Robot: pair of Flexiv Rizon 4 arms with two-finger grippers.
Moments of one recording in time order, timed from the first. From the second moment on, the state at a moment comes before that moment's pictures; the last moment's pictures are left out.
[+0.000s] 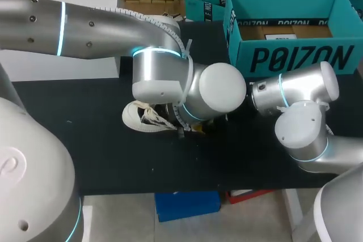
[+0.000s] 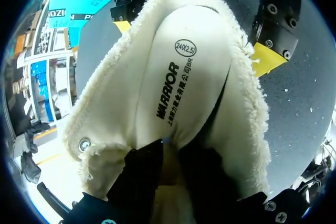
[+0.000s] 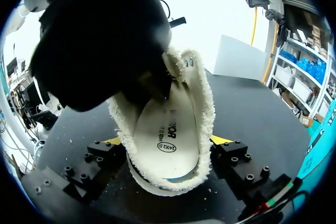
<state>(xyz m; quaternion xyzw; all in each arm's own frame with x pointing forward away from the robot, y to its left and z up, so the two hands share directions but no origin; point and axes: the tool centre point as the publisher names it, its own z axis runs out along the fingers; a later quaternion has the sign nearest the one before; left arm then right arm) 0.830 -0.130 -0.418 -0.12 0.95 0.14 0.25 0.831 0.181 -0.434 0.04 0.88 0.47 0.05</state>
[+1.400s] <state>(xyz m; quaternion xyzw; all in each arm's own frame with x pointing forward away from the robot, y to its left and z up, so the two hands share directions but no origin) 0.832 -0.120 -0.422 -0.13 0.98 0.01 0.14 0.832 0.185 -0.433 0.04 0.88 0.47 0.05</state>
